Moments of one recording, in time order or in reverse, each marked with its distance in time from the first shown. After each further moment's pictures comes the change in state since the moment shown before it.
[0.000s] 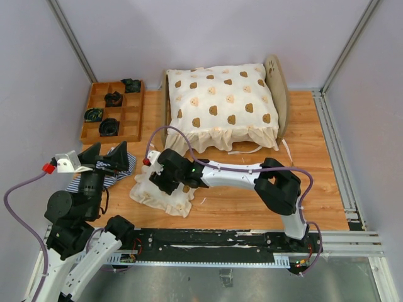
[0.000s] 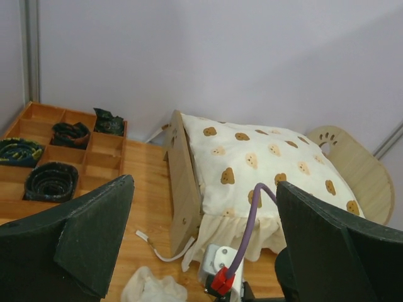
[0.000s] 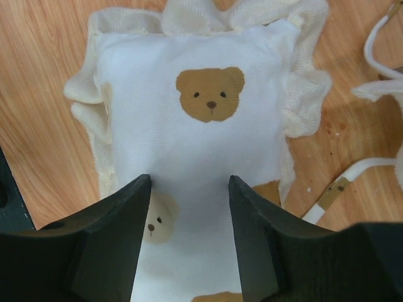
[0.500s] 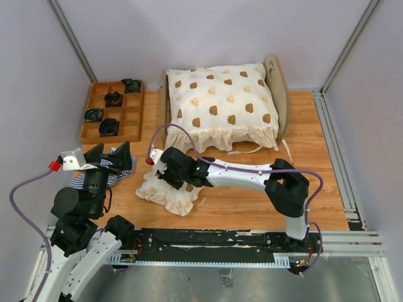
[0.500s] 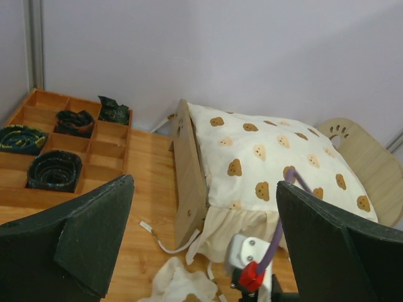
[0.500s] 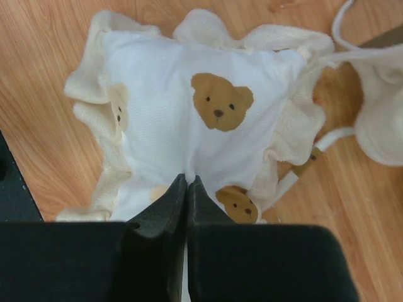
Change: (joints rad) left arm 0.000 0.004 -0.035 0.007 -0.020 -0.009; right arm 0.000 -0.034 -0.002 -0.075 0.029 -0.034
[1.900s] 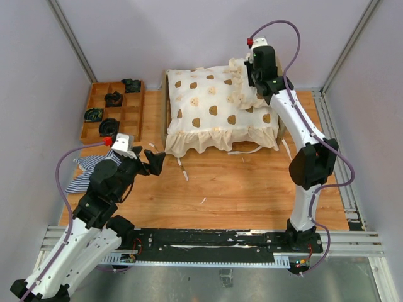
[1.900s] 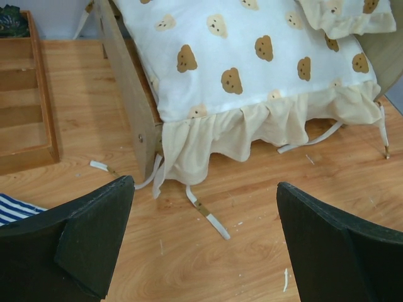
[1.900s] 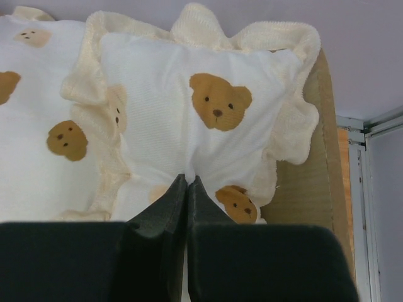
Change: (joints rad) left arm 0.000 0.253 -0.104 -0.010 0.336 0.002; right arm -0.816 0.000 0.580 -0.221 0.329 -0.044
